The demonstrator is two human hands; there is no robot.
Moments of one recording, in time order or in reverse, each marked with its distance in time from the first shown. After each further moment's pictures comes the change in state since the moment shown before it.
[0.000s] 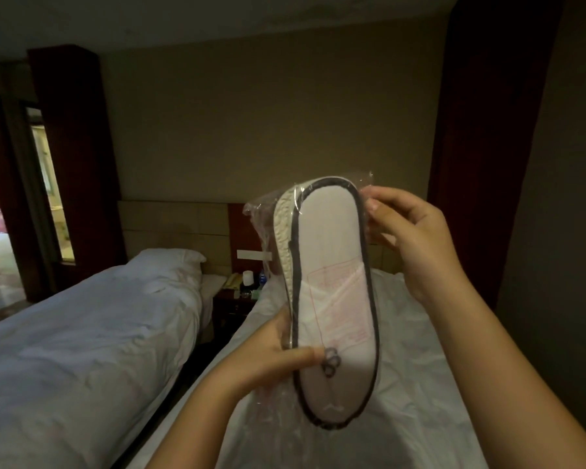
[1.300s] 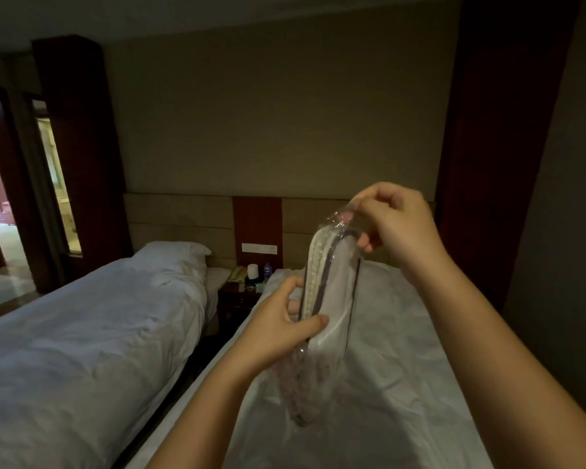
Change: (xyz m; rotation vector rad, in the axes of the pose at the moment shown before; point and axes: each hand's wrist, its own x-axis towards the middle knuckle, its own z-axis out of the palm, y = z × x) left_hand 0.033 -0.011 -0.007 0.086 0.232 -0.041; right_hand 0.022 0.010 0.019 -0.304 -0.020 0.122
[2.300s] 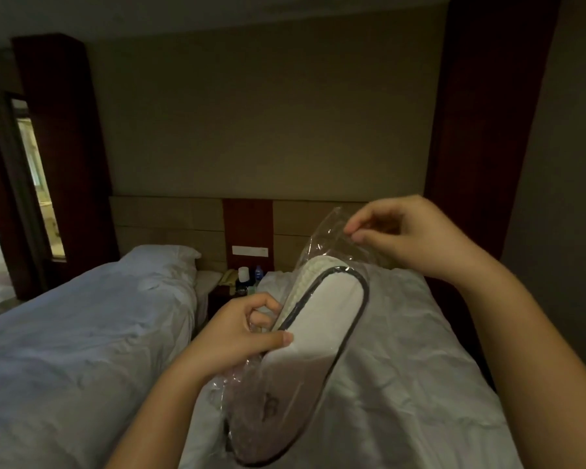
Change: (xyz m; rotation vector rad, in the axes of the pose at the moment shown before) left_hand -0.013 -0.002 -0.046 0.042 -0.113 -0.006; right_hand -0.002 -0.005 -0.035 -0.463 -0.338 -0.261
